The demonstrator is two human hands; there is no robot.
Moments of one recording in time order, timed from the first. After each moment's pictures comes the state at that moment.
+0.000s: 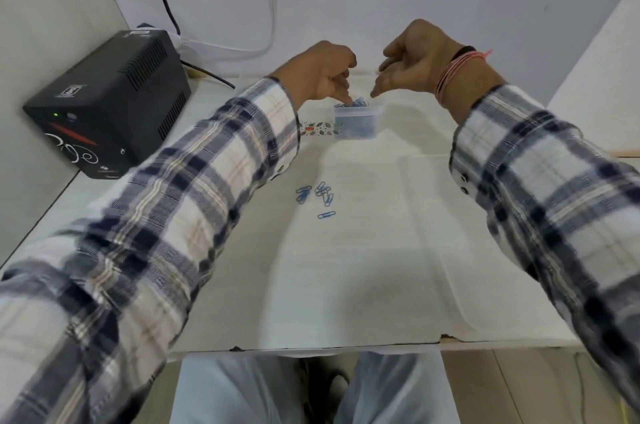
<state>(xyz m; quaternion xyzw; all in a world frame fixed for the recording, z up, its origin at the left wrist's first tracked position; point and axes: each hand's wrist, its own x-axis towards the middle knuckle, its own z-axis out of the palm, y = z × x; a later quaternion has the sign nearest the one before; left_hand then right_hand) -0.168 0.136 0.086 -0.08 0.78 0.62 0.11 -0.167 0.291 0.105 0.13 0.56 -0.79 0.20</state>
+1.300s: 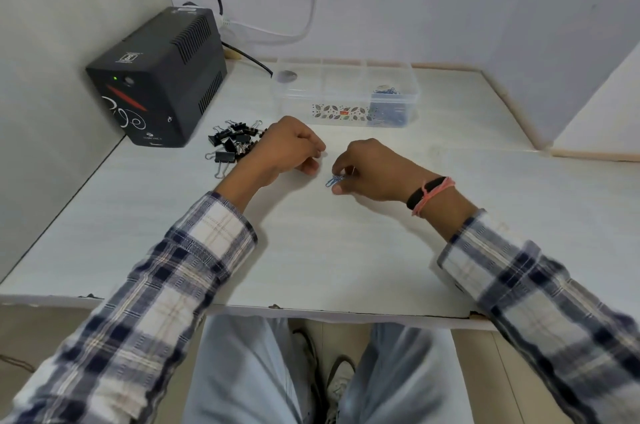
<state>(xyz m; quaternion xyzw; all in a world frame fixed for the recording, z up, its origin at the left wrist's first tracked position) -0.028 0.025 -0.012 -0.05 0.85 0.52 0.04 -0.035 0.216 -0.010 -0.36 0.92 -0.12 0.02</state>
